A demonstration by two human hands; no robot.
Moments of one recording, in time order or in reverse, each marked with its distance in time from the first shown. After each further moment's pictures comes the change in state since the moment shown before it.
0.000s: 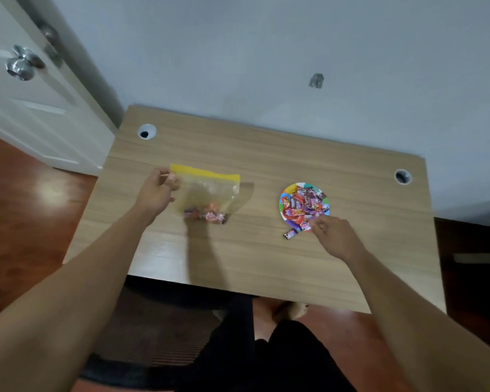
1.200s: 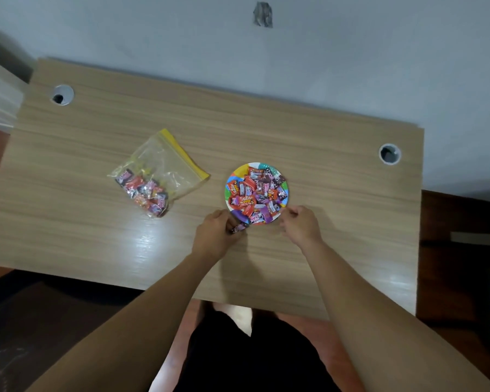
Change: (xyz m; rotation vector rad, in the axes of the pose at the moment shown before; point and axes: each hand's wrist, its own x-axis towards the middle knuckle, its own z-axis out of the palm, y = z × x) left_hand -0.077 -0.045 0.337 0.591 -0.226 0.142; right_hand 0.100 0.152 0.070 0.597 -0.138 0.462
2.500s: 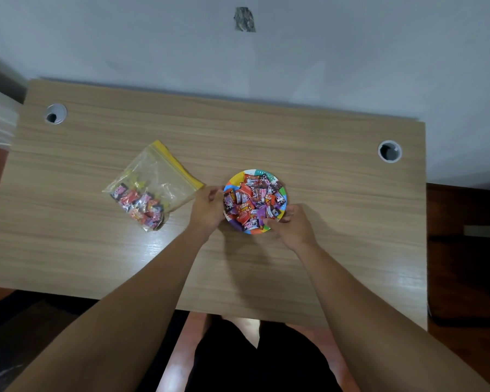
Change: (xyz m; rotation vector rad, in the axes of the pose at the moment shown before) left_hand 0.076 0.022 -0.027 -0.635 0.076 -0.402; right_hand -0.016 -0.028 0.009 0.114 -0.023 -0.036
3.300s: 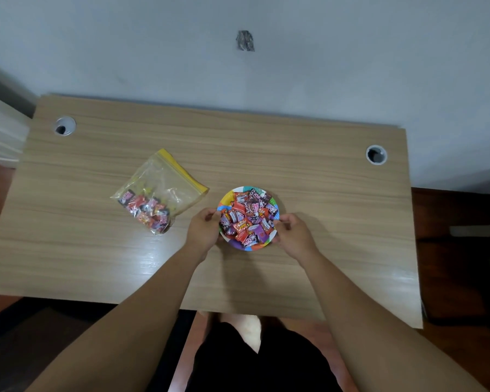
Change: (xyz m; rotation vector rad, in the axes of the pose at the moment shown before) left_hand -0.049 -0.013 -0.023 -0.082 -0.036 -0.074; right_hand -0.045 -0.006 -0.002 -0.003 -0.006 -0.042
